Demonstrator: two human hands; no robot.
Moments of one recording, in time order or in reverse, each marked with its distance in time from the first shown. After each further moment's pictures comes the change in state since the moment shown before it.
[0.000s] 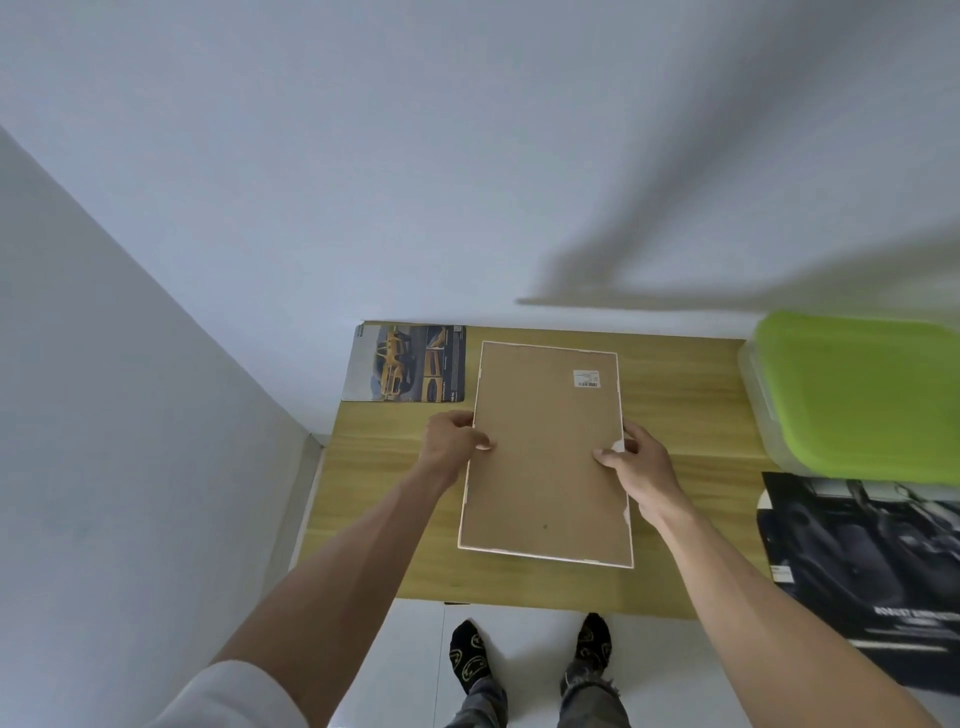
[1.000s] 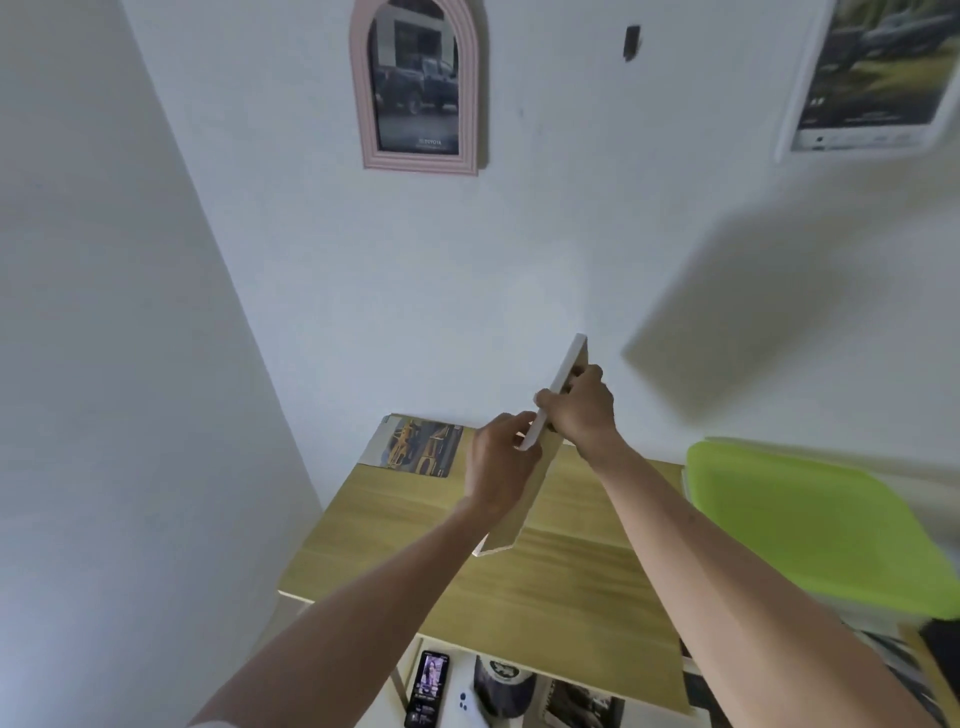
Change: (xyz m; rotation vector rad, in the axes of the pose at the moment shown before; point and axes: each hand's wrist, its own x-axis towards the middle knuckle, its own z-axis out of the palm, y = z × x) left_hand -0.215 0.097 0.113 0.213 0.404 0.795; right_hand -0.130 -0.176 -0.084 -0.153 -0.011 -0.564
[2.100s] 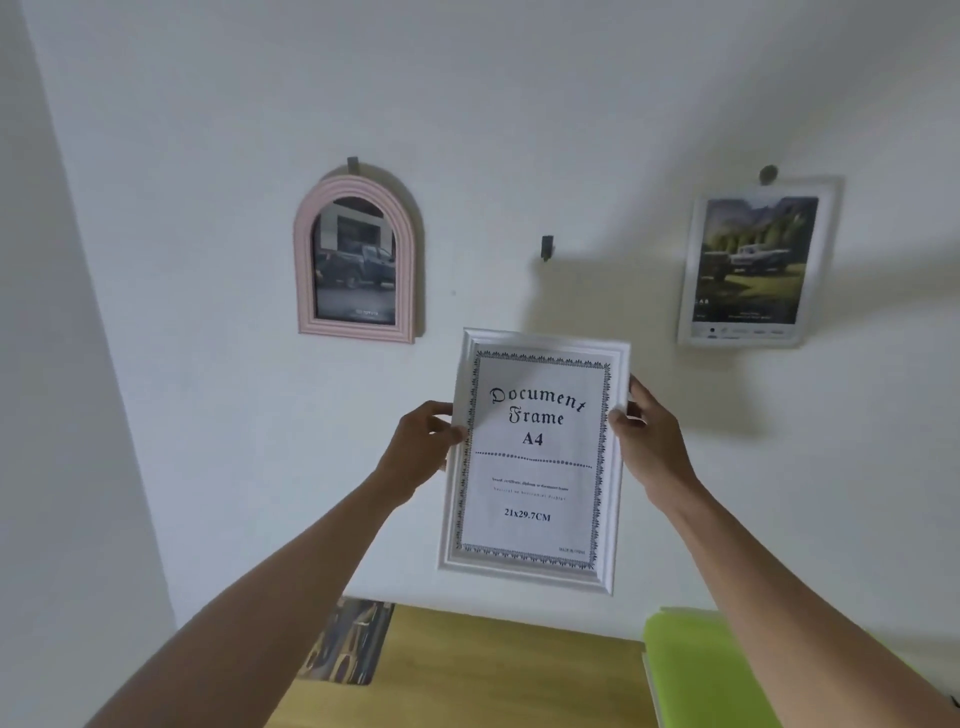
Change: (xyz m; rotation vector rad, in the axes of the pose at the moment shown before) left_hand 0.207 0.090 -0.070 -0.356 -0.136 0.022; right_hand 0.100 -0.076 -0.164 0.190 0.182 -0.465
